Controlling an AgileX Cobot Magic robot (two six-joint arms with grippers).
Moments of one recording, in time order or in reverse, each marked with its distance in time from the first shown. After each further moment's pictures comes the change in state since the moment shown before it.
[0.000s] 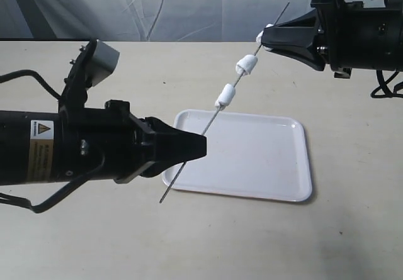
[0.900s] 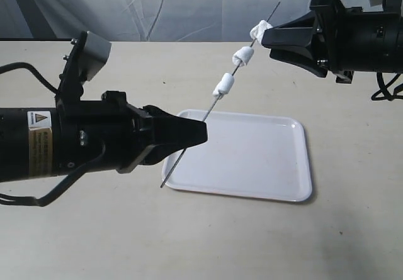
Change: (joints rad) left arm 0.000 0.000 0.011 -0.210 0.010 0.161; right arm -0.010 0.031 -0.006 -0.023 -0.009 0.042
